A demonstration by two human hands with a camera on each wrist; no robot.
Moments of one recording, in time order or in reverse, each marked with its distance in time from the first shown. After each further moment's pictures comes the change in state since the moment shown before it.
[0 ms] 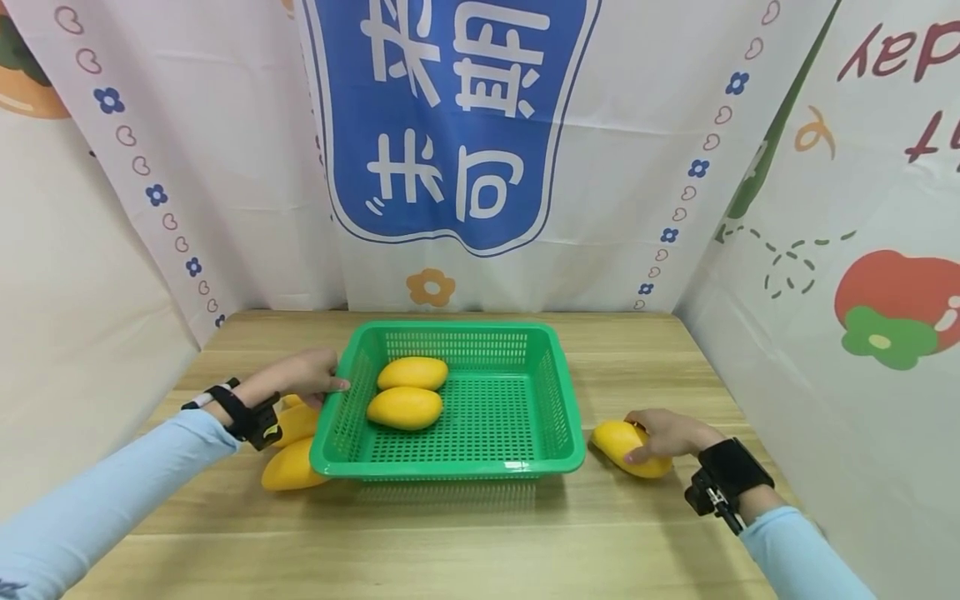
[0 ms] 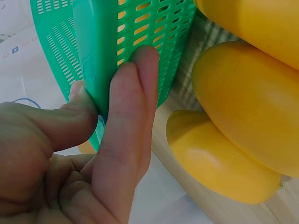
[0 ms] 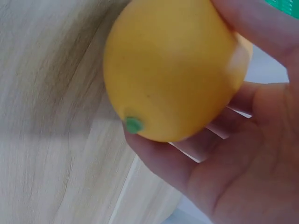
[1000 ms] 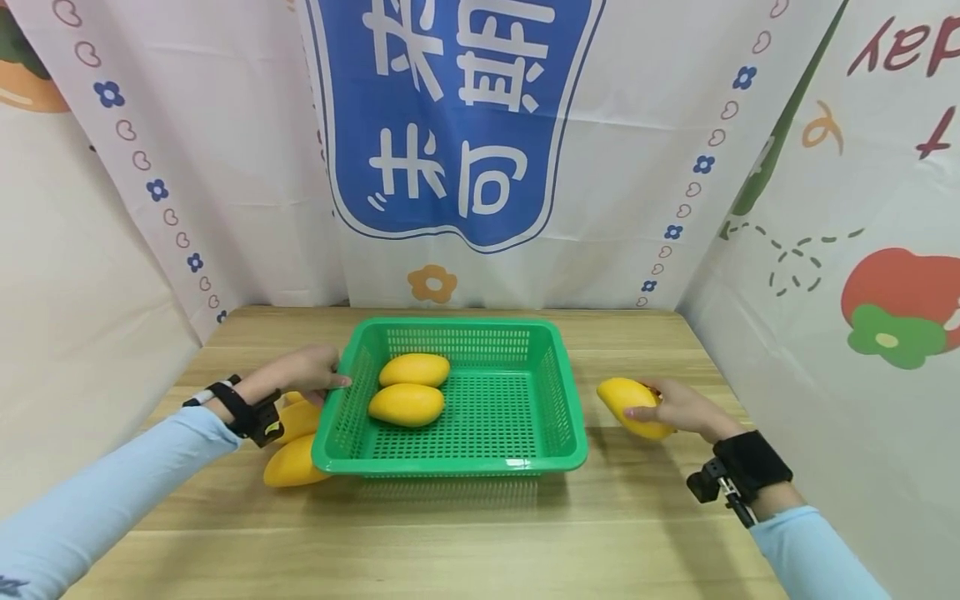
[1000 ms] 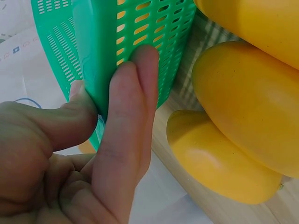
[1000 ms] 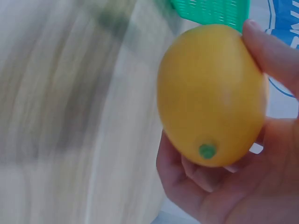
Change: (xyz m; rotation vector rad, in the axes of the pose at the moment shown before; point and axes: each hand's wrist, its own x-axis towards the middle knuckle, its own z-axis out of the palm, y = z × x) left_hand 0.000 0.000 -0.001 0.008 -0.008 -0.001; right_hand -0.004 -0.010 -0.025 0.140 0.188 0.025
